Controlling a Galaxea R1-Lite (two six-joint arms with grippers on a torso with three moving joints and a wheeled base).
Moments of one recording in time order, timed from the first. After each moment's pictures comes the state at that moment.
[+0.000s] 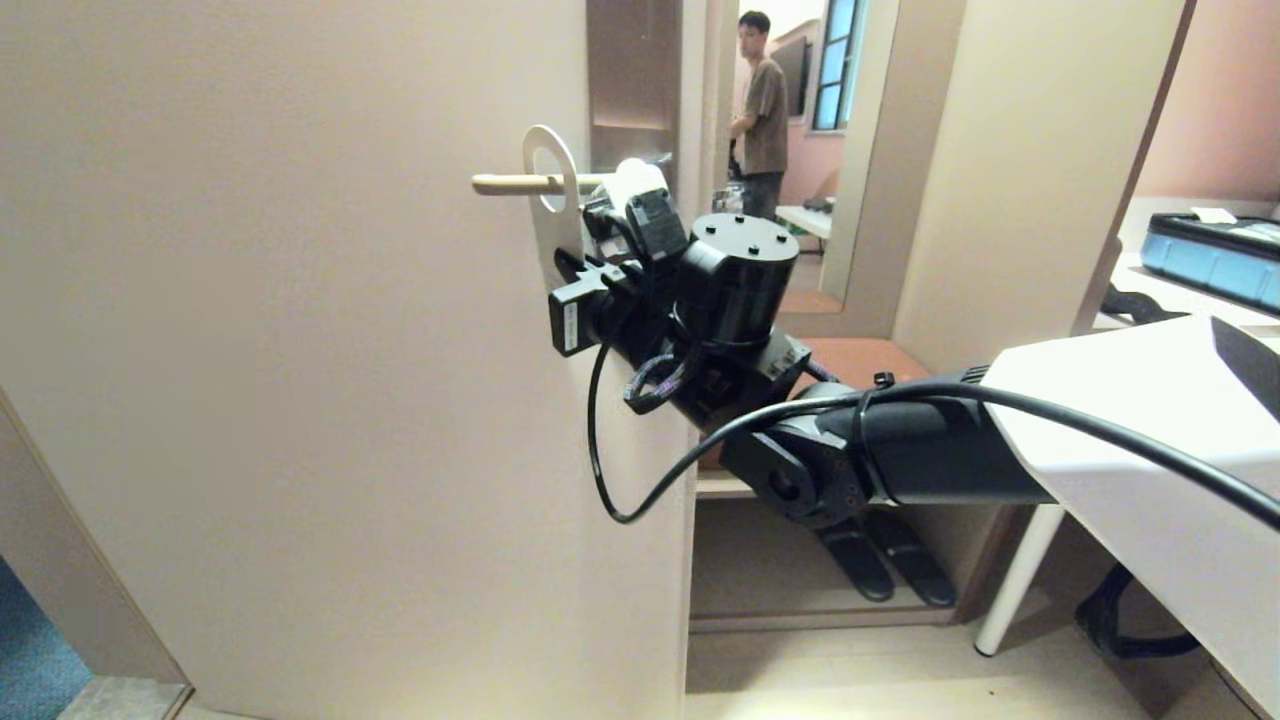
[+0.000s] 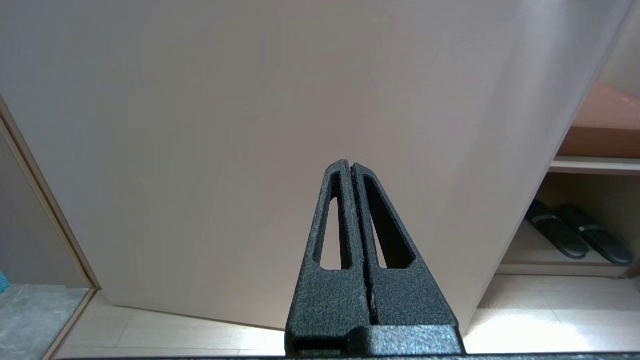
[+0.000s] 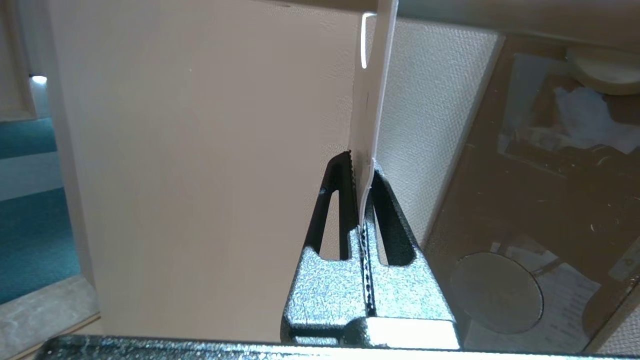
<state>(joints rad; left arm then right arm) 0.00 0.00 0.00 -0.01 0.03 -0.08 0.78 2.25 -1.63 -0.83 -0.13 -0.10</state>
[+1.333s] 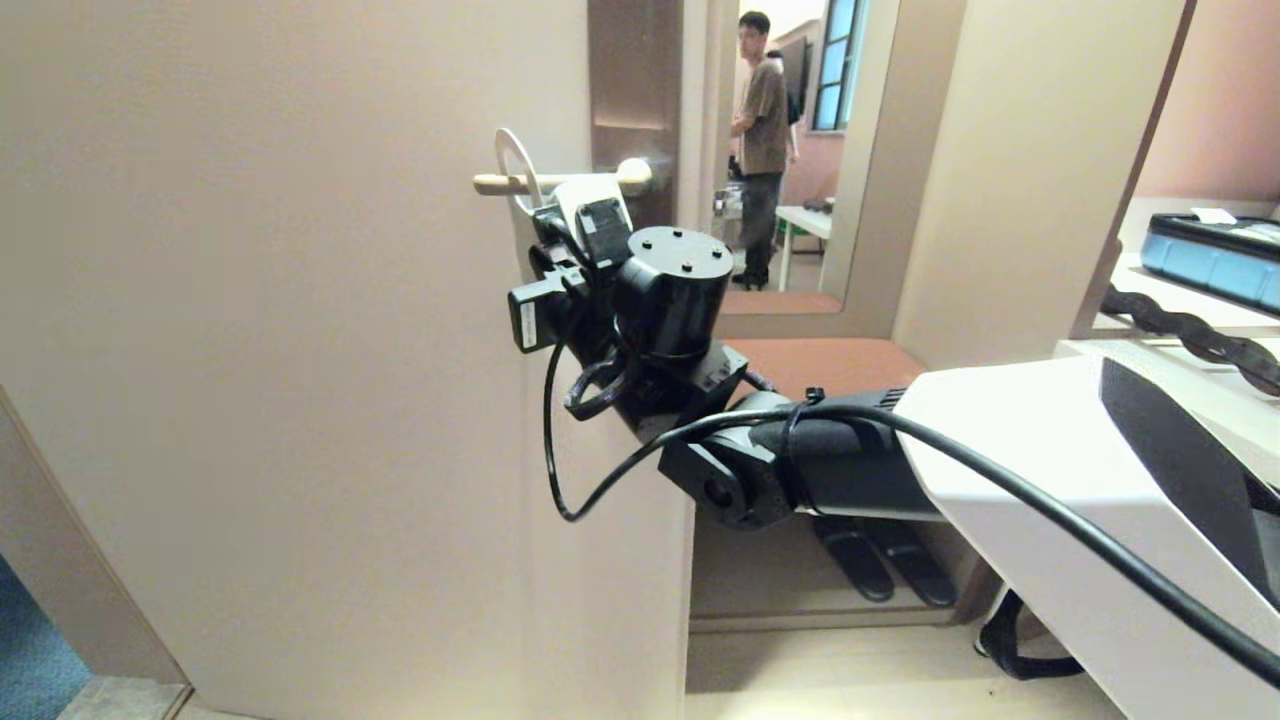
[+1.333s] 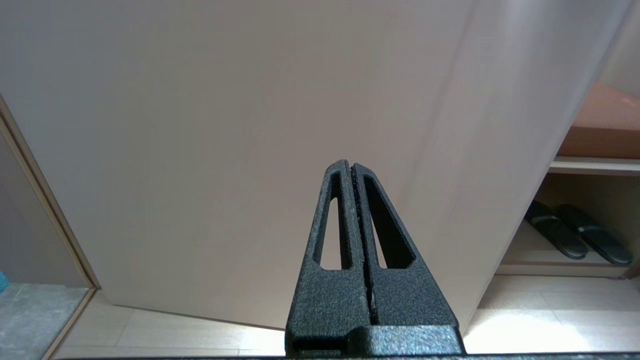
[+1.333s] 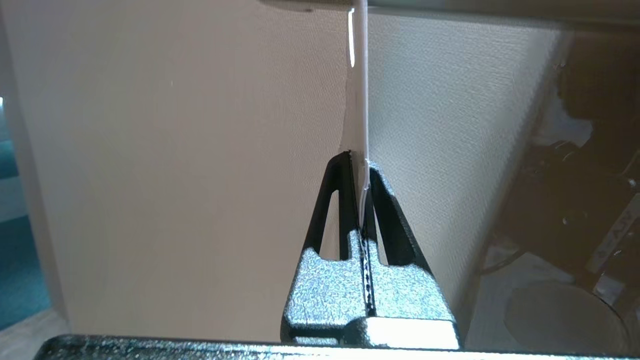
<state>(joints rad) 0.00 0.00 0.00 -0.01 0.03 -0.08 0.83 2.37 -1.82 -0.80 -0.26 -0.12</state>
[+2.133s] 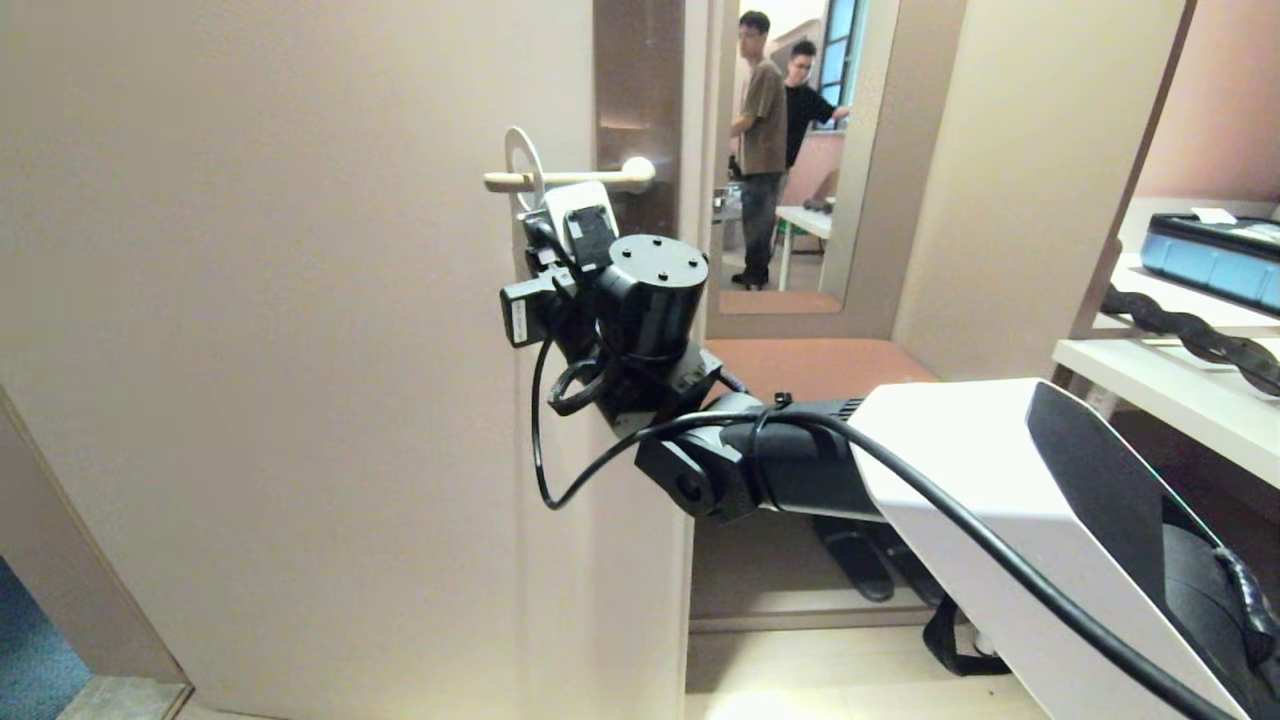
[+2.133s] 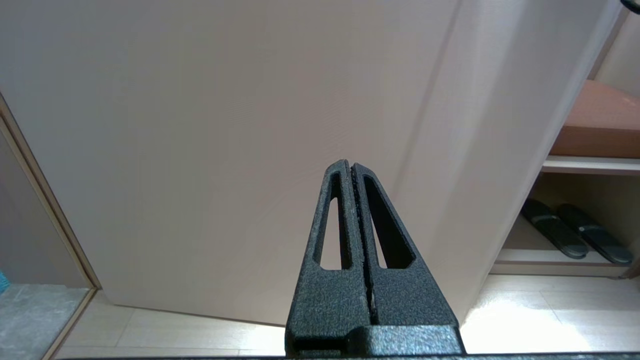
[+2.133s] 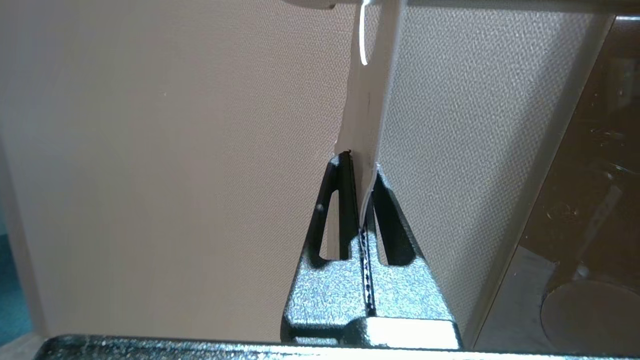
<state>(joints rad) 0.00 0.00 0.00 -0.01 0.03 -0.08 0.83 2.46 -1.96 -0.78 -0.29 -0.12</state>
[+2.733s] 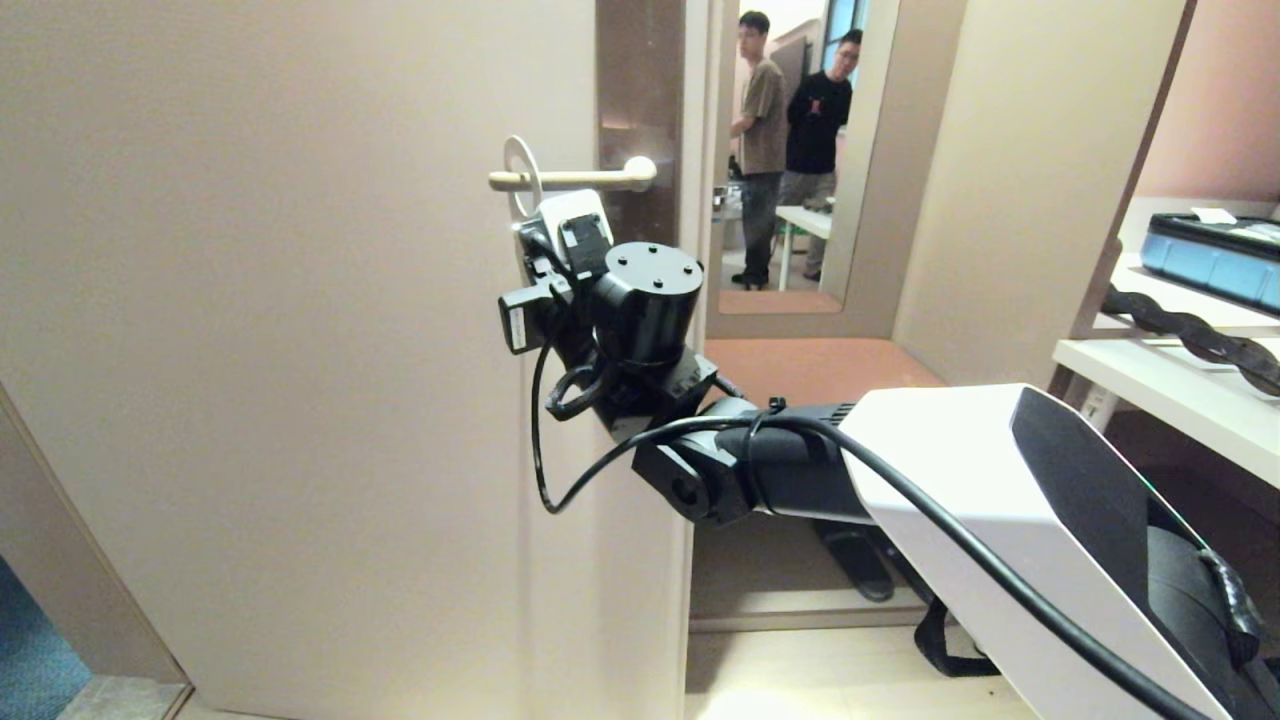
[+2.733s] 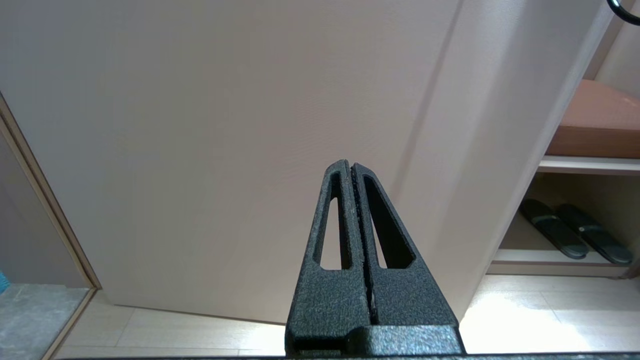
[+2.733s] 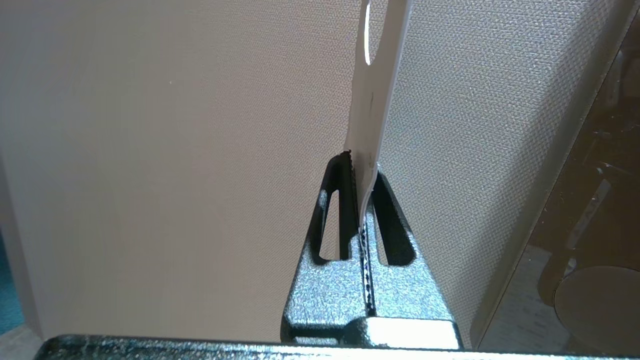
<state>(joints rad) 0.00 0.00 0.00 -0.01 0.03 -0.08 0.83 2.47 -1.97 -0.78 -0.28 -0.14</state>
